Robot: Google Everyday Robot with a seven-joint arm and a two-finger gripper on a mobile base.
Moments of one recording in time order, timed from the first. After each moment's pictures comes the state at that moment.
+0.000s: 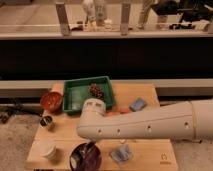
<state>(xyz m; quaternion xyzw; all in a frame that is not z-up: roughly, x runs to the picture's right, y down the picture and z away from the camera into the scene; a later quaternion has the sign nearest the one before) -0.043 0.212 0.681 -0.22 -0.11 -0.37 0.89</state>
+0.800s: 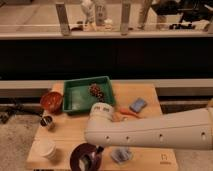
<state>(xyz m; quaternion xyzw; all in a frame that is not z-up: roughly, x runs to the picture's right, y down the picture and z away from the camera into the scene) 0.009 0.224 0.667 -0.24 -0.06 -0.34 0.91</state>
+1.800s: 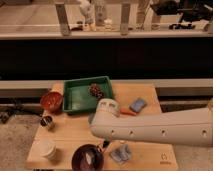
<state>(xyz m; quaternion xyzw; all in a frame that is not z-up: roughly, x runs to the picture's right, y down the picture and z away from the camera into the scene) 0.018 0.201 0.699 -0.23 -0.05 -0.35 0.91</state>
